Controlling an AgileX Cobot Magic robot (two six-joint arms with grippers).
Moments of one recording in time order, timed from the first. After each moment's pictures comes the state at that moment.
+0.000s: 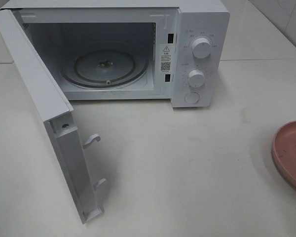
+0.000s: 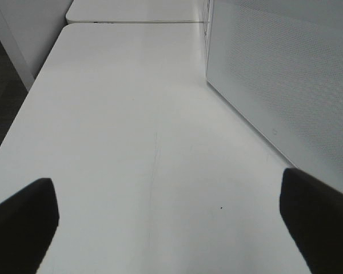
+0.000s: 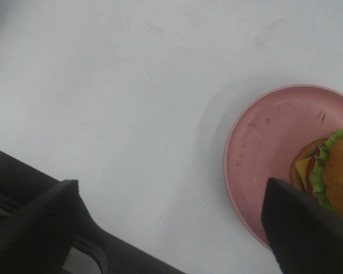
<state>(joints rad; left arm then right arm) 0.04 0.00 -0.50 -0.01 1.05 0.02 0.59 0.77 -0.74 -0.20 0.99 0.15</state>
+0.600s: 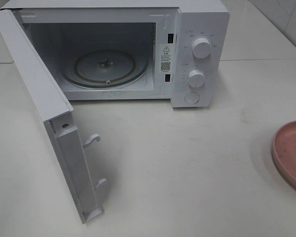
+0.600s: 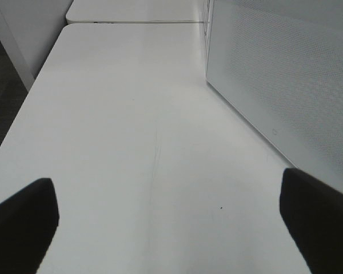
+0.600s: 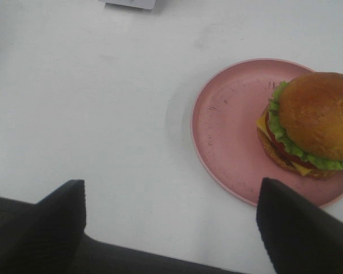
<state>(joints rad) 0.04 0.00 -0.50 -0.01 1.05 0.02 0.25 0.30 -0.56 -0.07 1.02 0.08</state>
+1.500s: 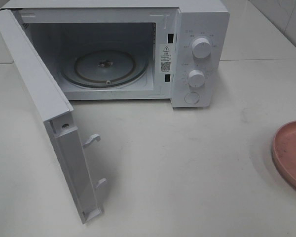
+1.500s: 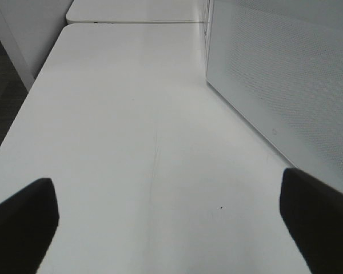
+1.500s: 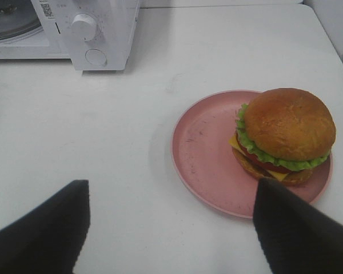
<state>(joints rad) 0.04 0.00 -0.50 -0.01 1.05 0.02 0.05 0.00 -0.51 0.01 1.04 0.04</state>
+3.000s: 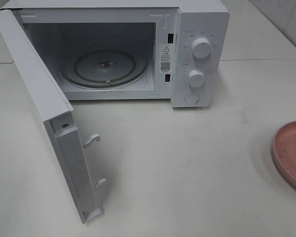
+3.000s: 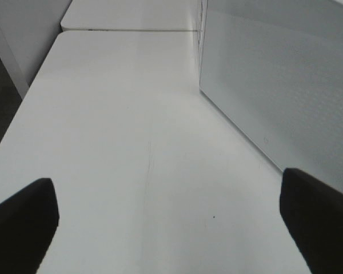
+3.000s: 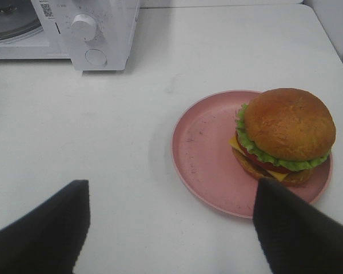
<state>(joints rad) 0.04 0.00 -0.52 -0.03 1.03 0.02 0.05 0.00 -0.51 0.01 1.04 0.04</state>
